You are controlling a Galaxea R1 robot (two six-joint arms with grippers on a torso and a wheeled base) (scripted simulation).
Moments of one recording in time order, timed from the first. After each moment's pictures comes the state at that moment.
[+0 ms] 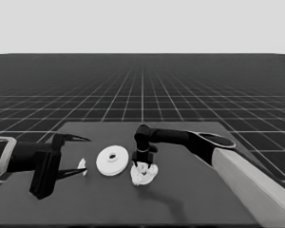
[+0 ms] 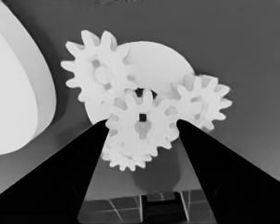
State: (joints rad) left arm -0.34 1.75 -0.42 0.31 0.68 0.35; right arm -0.11 3.09 -1.79 -0.27 -1.50 1.49
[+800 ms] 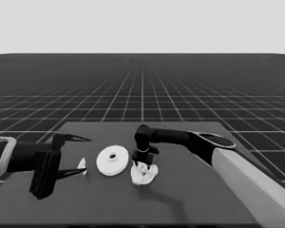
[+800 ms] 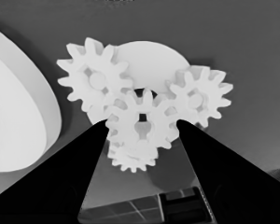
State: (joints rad) left arm -0.34 1.75 -0.42 0.31 0.68 0.35; right arm -0.11 3.09 -1.79 -0.27 -1.50 1.66
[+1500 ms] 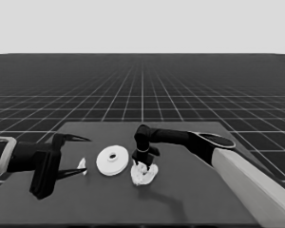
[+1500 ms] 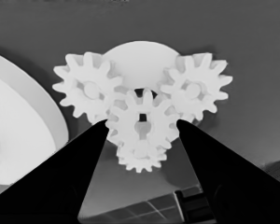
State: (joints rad) left arm -0.34 1.75 -0.42 0.31 0.68 0.35; right arm -0.11 3.09 -1.79 -0.27 -1.50 1.80
